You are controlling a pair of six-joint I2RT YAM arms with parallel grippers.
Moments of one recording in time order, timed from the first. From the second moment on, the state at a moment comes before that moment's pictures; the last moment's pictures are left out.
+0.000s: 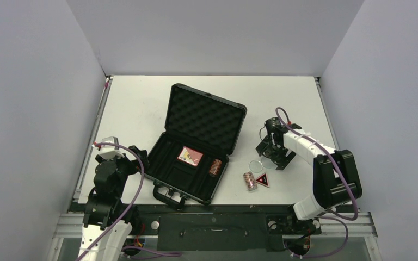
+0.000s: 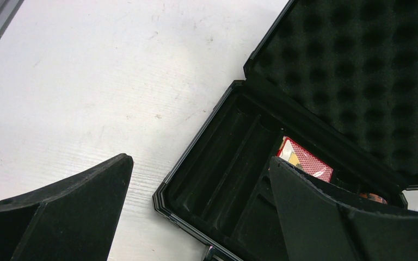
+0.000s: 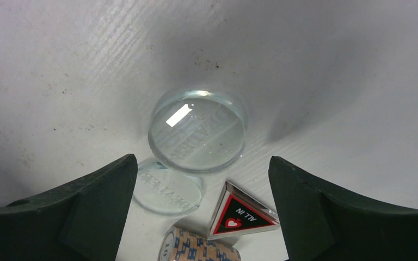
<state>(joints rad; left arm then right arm) -0.16 0.25 0.47 -0.53 -0.17 -0.38 0.26 1.52 0.89 -0.80 0.19 1.00</state>
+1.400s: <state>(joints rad) -0.16 0.25 0.47 -0.52 -0.17 -0.38 0.23 1.60 0.89 -0.70 0.18 0.95</state>
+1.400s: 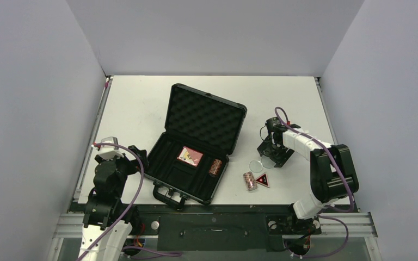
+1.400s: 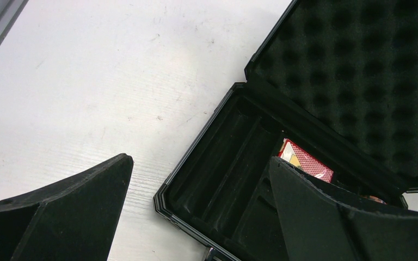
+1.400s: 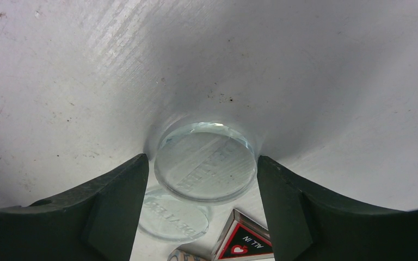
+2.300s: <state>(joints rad) -0.16 0.24 0.47 -0.52 -0.17 -0.38 0.26 1.59 0.89 -0.70 0.21 0.90</state>
